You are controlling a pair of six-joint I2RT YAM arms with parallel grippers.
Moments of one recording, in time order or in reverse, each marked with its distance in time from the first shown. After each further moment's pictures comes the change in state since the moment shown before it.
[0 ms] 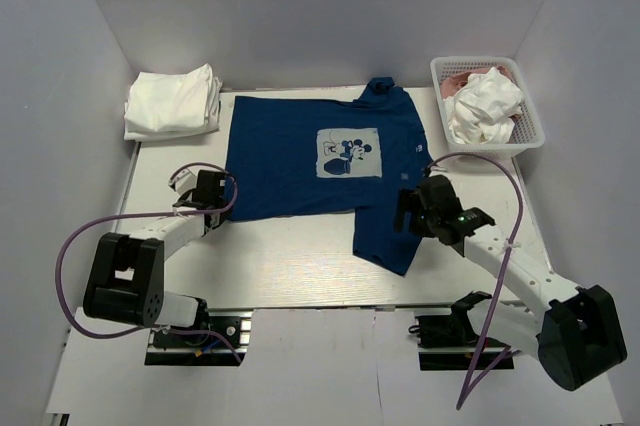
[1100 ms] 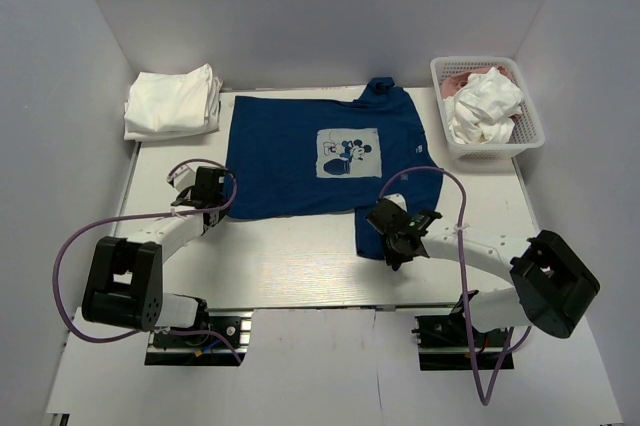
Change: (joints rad) left arm 0.001 -0.016 0.012 0.000 -0.003 -0.003; right arm 0.372 0.282 0.051 -0.167 0.107 0.068
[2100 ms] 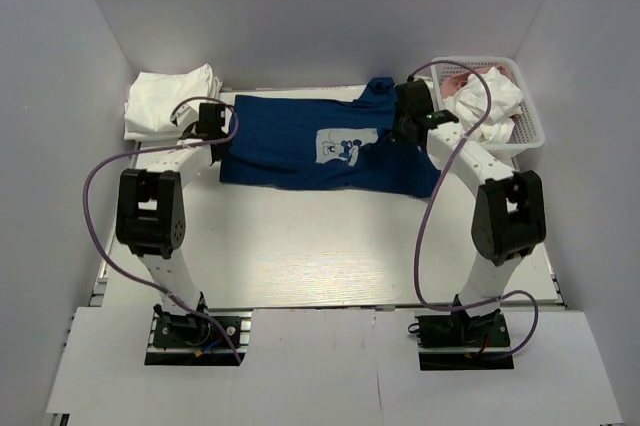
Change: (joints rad) left arm 0.066 0.457 0.625 -0.047 0.000 0.006; right arm -0.470 0.434 0.779 0.137 0.011 -0.166
